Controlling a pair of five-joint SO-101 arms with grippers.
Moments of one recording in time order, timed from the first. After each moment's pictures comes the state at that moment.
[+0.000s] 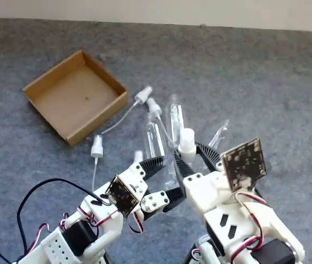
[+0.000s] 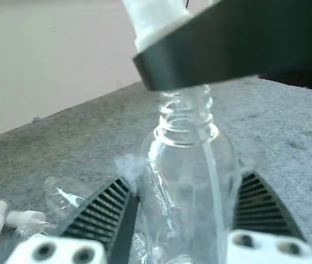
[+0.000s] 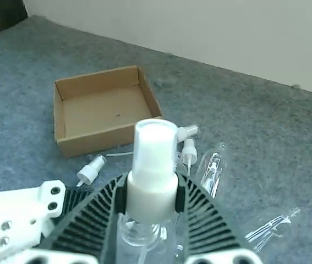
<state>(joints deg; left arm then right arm) 45.6 -104.0 95.6 20.7 4.2 -32.3 -83.6 41.3 73.0 2.2</state>
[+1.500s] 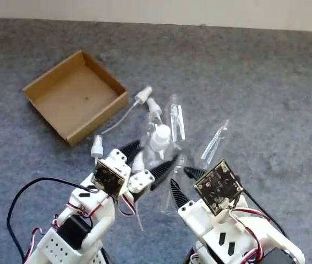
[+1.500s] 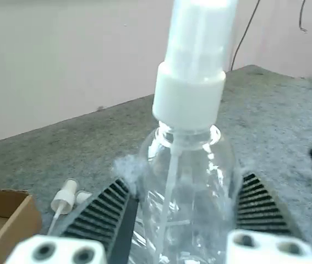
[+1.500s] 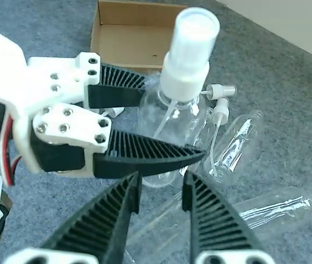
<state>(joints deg) 32.5 -104.0 95.0 20.7 4.2 -40.9 -89.2 44.2 85.1 9.5</state>
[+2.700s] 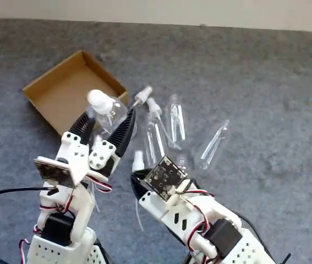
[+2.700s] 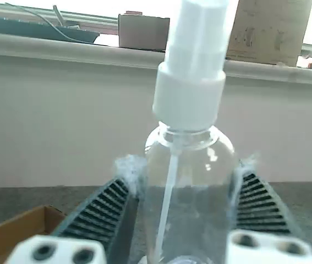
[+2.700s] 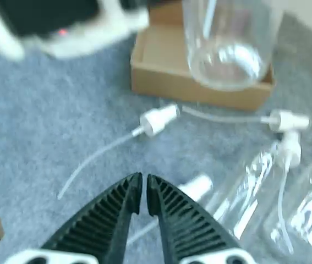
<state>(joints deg) 11.8 -104.0 87.6 13.1 10.1 -51.7 -89.0 78.4 44.4 9.5</state>
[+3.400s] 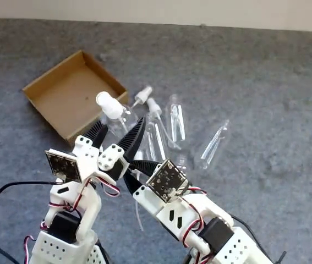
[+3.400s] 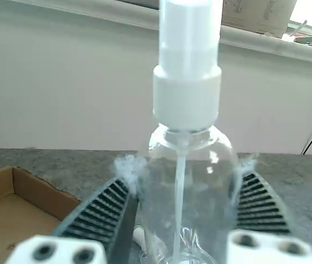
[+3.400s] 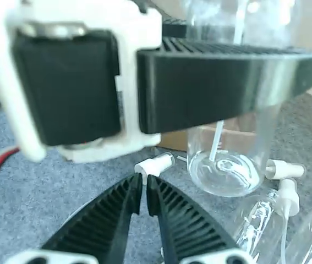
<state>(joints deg) 15.8 -104.0 93.2 13.1 15.7 -52.0 -88.6 85.0 27.5 9.5</state>
